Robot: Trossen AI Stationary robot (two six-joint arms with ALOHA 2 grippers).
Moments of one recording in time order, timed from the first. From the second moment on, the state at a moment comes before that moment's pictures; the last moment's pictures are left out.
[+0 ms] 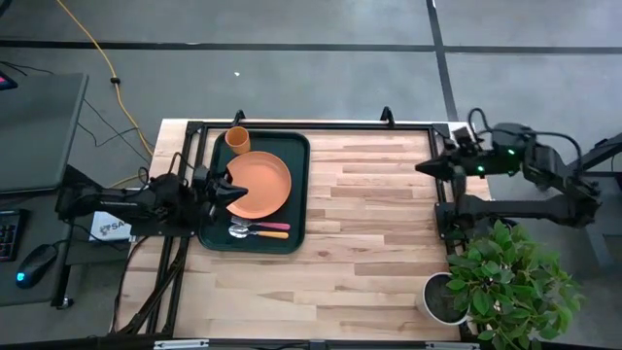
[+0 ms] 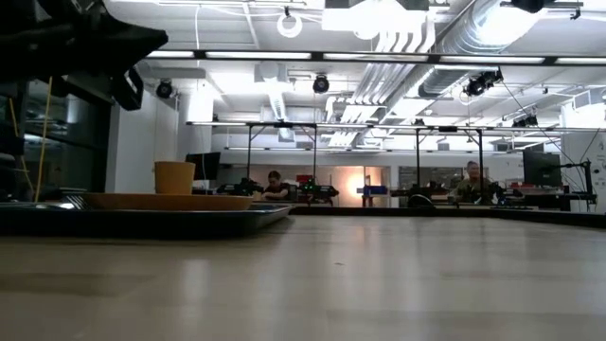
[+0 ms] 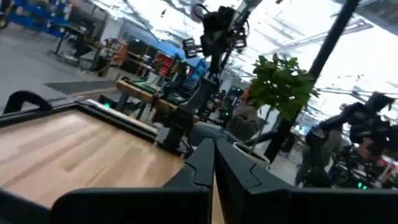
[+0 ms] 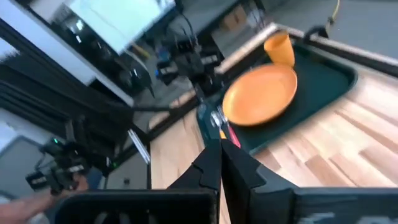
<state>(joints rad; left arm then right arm) 0.17 0.29 0.01 0.48 0.02 -0.45 -0.24 0.59 1.08 -0.77 -0.20 0.58</state>
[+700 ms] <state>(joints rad) 0.19 0.29 0.01 0.43 0.00 -0.45 -0.08 0.27 0.36 -0.05 -0.10 0.49</state>
